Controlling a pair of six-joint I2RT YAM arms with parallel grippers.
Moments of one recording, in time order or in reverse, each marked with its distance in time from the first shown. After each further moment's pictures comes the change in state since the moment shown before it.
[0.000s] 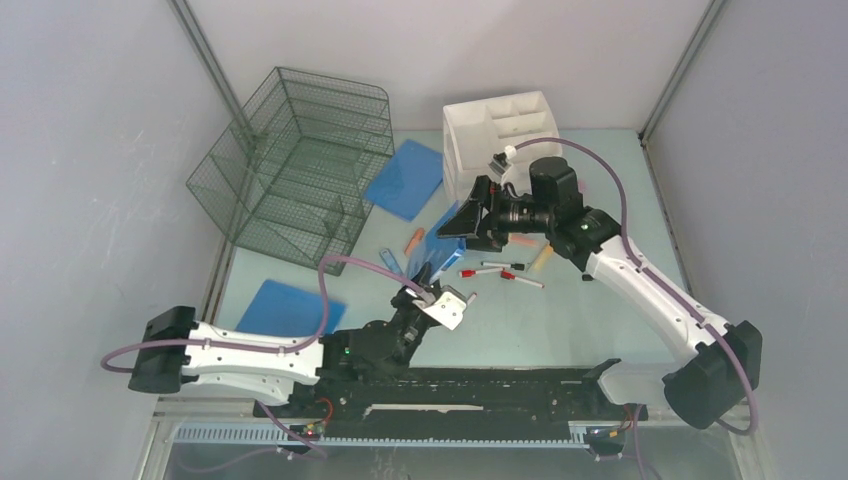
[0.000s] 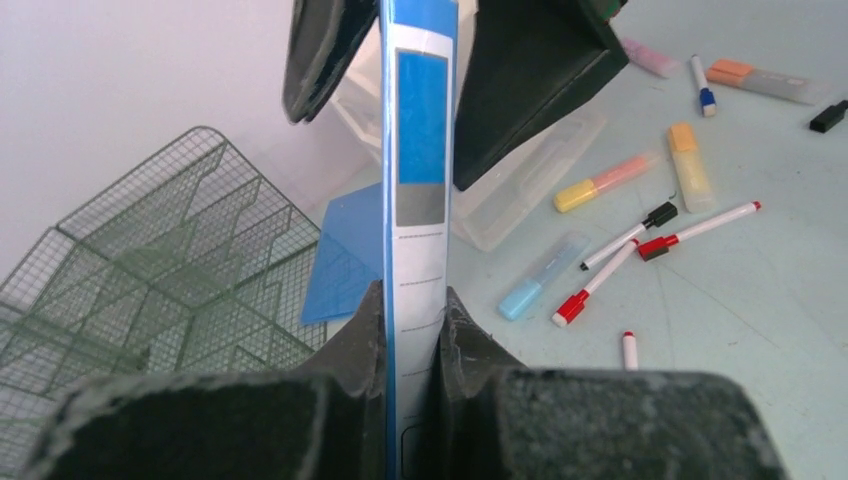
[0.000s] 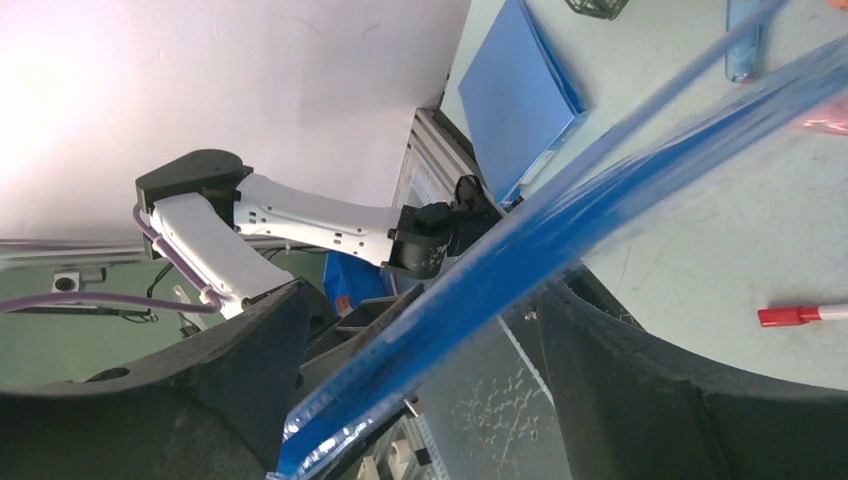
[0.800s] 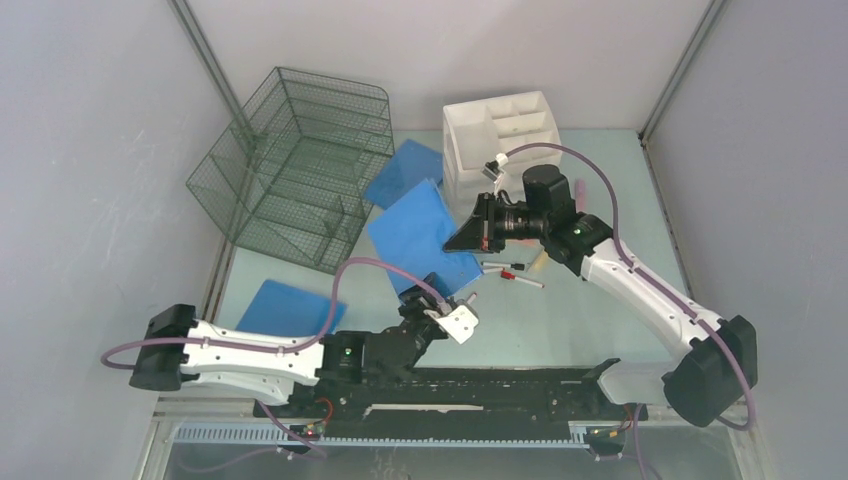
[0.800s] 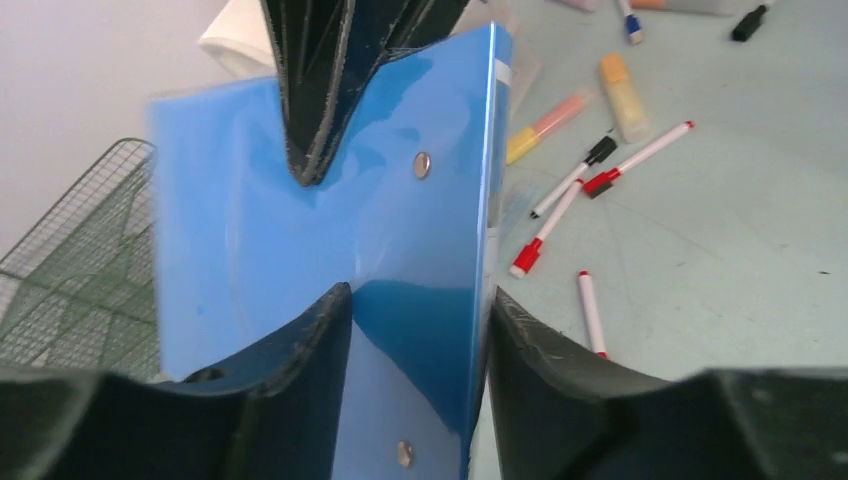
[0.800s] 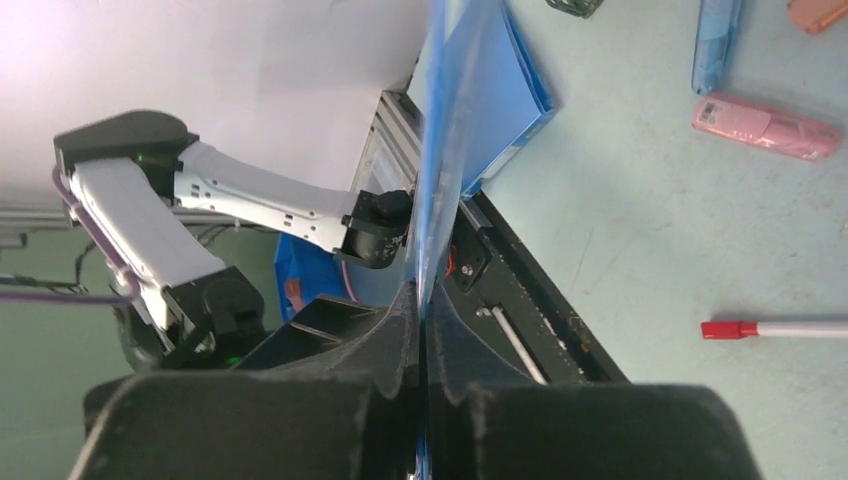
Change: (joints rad) left arm -0.034 0.027 0.037 -0.232 0.054 -0.057; right arm 0.028 0.011 -0.059 0.037 0.003 -0.107
